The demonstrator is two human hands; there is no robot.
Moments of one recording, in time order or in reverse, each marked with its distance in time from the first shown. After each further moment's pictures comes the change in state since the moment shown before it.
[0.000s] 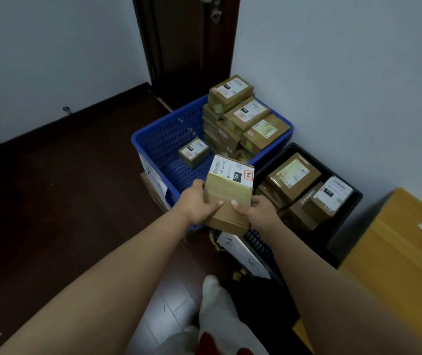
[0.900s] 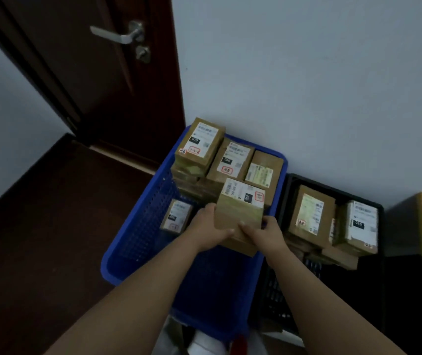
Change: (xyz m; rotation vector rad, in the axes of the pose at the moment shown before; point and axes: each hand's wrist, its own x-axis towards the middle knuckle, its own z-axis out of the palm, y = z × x) left_hand 0.317 0.024 -0.110 0.081 -0.463 0.226; right_hand 0.236 -0.123 0.051 0.281 0.427 0.321
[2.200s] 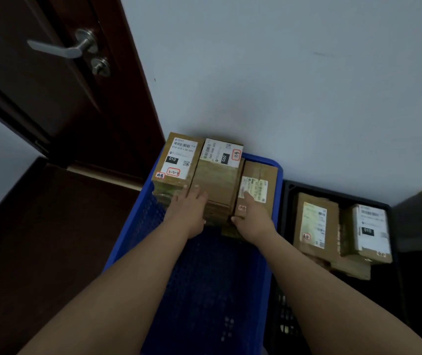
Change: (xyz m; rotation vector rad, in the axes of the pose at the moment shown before) left_hand 0.115 0.018 -0.054 0.860 0.002 0.139; right_hand 0.076 -0.072 0.013 -0.558 -0.006 -0.258
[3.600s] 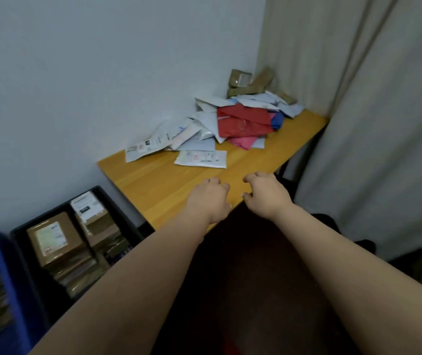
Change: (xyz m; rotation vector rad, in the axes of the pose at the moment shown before) left_hand -0.380 0.638 0.109 0.368 0.155 1.146; right_hand -0.617 0.431 -0.191 -0.190 0.772 0.582
